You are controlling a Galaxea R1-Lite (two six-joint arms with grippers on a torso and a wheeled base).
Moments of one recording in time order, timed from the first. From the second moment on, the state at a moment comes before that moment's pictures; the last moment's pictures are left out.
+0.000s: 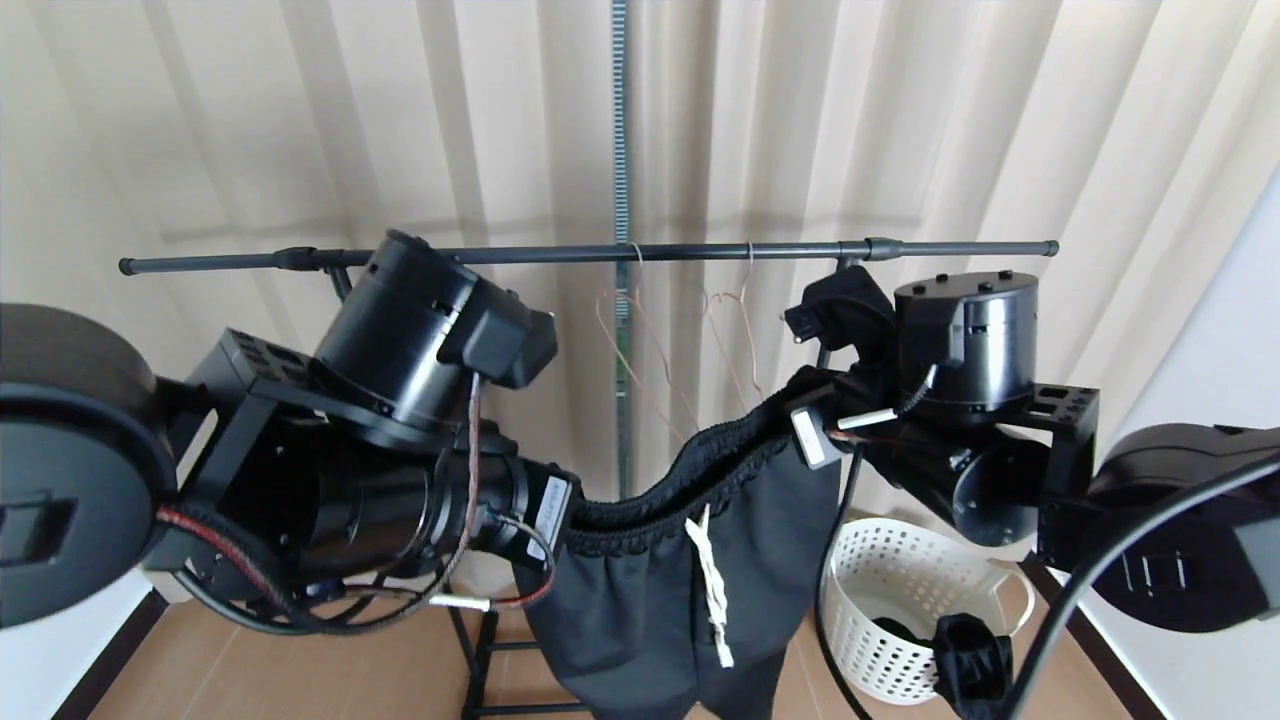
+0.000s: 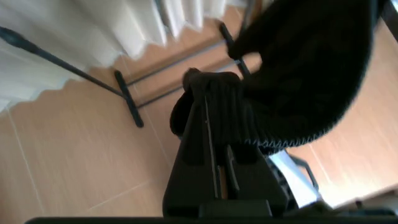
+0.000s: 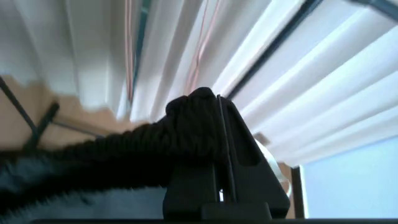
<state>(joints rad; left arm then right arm) -0.80 1.62 -1.16 0.33 0.31 -0.21 0.68 1.79 -1.00 -0.45 -0.57 -0.14</state>
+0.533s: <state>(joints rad) -1.04 1.62 -1.09 0.30 0.23 -0.36 0.77 1.94 -1.27 -0.44 -0.57 -0.12</state>
